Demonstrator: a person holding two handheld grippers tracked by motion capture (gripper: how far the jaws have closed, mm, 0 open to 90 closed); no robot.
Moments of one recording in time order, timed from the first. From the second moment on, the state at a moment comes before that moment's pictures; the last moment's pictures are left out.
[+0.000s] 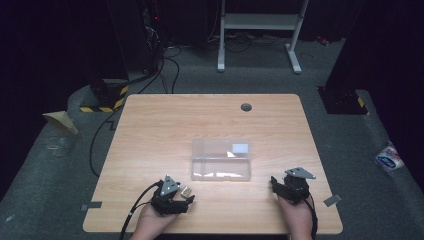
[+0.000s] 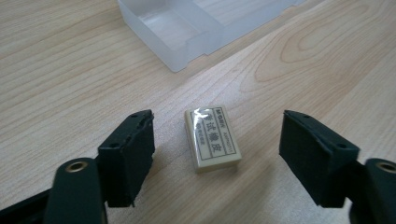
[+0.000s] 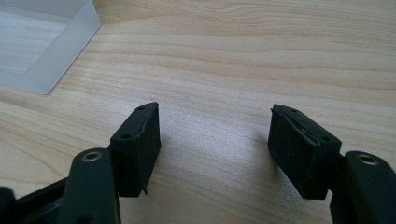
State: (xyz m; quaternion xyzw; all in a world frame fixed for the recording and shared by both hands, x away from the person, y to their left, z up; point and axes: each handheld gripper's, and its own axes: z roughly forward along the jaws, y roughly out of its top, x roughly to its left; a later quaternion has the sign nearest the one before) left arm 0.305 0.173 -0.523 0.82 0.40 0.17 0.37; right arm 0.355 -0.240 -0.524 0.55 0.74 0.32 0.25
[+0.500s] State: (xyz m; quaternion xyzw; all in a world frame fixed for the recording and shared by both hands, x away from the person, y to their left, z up) left arm 0.303 0.177 -0.526 0.81 0.40 0.17 0.39; right arm 0.355 -0.240 -0.523 0.54 0.74 0.31 0.25
